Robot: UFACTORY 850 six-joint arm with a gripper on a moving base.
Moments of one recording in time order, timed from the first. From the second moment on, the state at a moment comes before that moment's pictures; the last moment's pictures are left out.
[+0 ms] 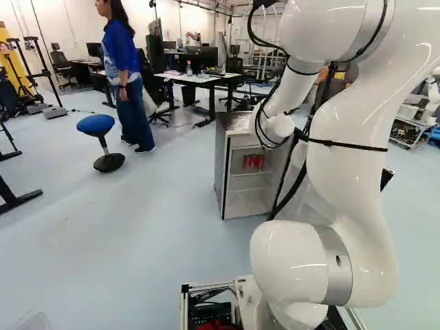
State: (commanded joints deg) arm -15.0 -22.4 -50.3 -10.2 41.4 0.0
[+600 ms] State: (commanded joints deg) arm -15.0 -24.9 -53.4 -10.2 41.4 0.0
